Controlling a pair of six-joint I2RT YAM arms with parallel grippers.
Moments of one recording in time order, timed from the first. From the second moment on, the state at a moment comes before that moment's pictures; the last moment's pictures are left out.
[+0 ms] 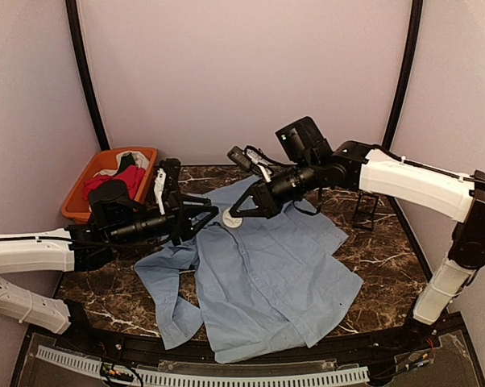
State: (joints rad) left arm -0.88 1.10 0.65 0.42 0.22 -0.25; right arm 0.89 1.68 1.54 -0.55 -0.67 0.12
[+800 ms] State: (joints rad) left arm -0.88 1.19 0.76 0.27 0.43 -0.06; right arm 0.89 1.64 1.58 -0.70 -0.72 -0.03
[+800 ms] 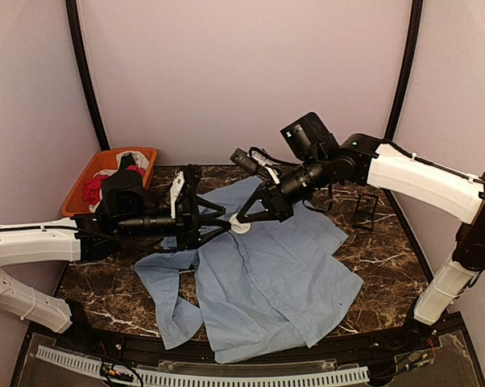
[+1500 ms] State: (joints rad) left arm -0.87 1.35 0.91 0.14 0.69 -0.05; right arm 0.92 1.64 1.59 -0.83 -0.73 -0.17
